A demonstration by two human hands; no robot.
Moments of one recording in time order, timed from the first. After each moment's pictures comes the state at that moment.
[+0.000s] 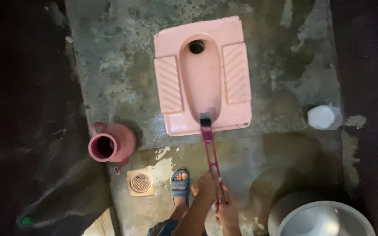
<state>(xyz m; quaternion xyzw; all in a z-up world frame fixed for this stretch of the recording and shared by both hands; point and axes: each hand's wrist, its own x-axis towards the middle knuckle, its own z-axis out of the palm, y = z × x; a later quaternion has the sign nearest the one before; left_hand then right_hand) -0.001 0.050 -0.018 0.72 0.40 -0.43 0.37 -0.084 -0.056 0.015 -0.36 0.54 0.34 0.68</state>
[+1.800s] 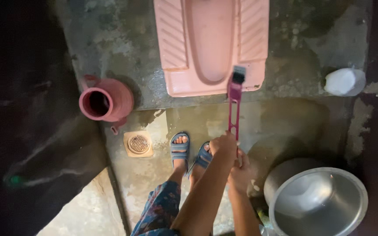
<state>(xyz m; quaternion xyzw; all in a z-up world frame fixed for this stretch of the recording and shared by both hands) 0.022 0.002 -0.005 0.85 0.16 -0.47 0.15 -0.059 -0.054 0.047 -0.50 0.57 0.22 0.62</state>
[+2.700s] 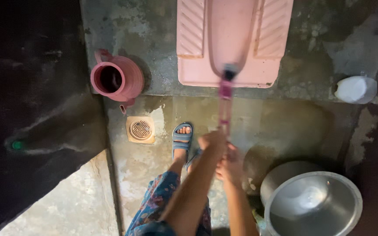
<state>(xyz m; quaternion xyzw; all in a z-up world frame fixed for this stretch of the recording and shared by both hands) -0.008 0.074 0.009 0.84 0.24 -0.45 0.17 -0.066 -0.020 0.067 -0.46 0.54 0.36 0.60</state>
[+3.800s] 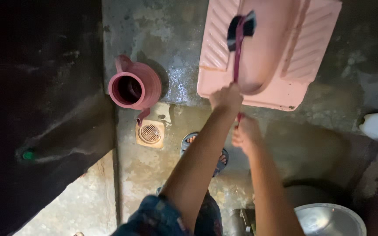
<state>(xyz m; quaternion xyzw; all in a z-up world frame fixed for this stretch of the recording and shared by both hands) 0.214 0.184 0.025 0.89 0.24 -0.35 0.19 0.147 0.056 0.009 -0.52 0.43 0.51 0.54</state>
